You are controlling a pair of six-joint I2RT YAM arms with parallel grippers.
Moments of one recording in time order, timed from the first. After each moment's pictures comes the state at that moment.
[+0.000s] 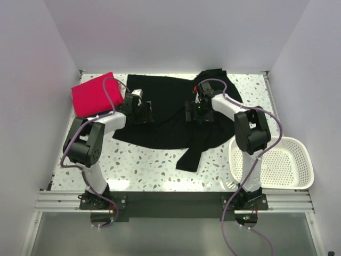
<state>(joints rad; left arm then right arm) -0.31 1.80 1.01 -0.03 0.01 -0.39 0.37 2.05 1.50 -0.65 -0.16 0.32</state>
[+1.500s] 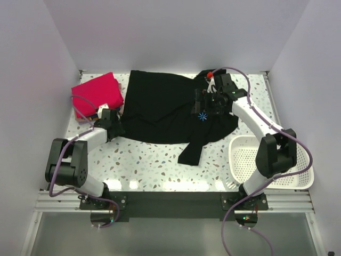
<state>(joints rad) -0.10 1.52 0.69 -0.11 -0.32 -0.49 0.31 1.66 1.40 -0.64 -0.25 0.29</state>
